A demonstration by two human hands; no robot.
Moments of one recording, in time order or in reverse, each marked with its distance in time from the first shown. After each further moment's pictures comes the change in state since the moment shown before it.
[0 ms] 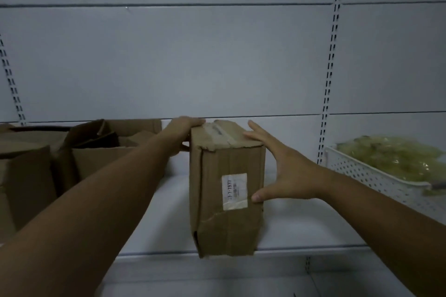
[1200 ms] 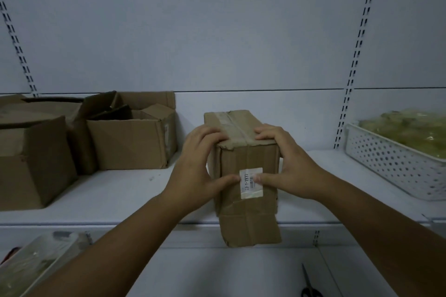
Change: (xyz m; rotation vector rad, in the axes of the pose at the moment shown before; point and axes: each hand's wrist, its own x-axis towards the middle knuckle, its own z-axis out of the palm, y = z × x) left_hand -0.126 -0.089 0.006 0.690 0.138 0.921; right_hand 0.005 0.005 0.064 0.120 0.168 0.025
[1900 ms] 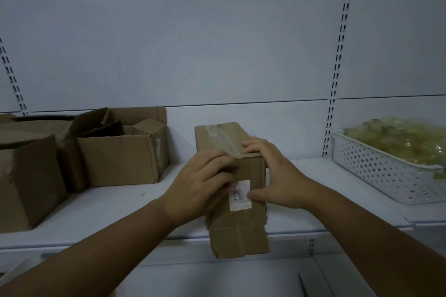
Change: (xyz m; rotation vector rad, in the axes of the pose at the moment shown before) left_hand 0.015 -0.001 0.006 0.231 -0.003 0.619; right_hand 0.001 0.001 -0.004 -0.022 -0.069 0.028
